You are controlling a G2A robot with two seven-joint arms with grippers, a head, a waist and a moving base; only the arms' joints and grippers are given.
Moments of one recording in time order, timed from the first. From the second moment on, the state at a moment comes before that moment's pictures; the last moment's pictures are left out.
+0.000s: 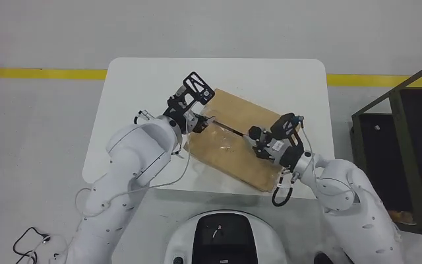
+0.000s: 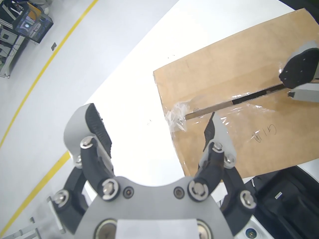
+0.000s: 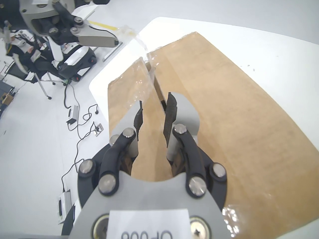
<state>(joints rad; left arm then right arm) 0.84 -1.29 -1.14 -1.94 1.39 -0.30 -1.02 -1.19 -1.10 1.32 -1.90 -0.67 -0.39 0.63</state>
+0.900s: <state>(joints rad) 0.87 -1.28 -1.18 -1.99 1.40 -0.31 -1.03 -0.85 -1.14 1.08 -1.60 -0.58 -0.41 0.66</state>
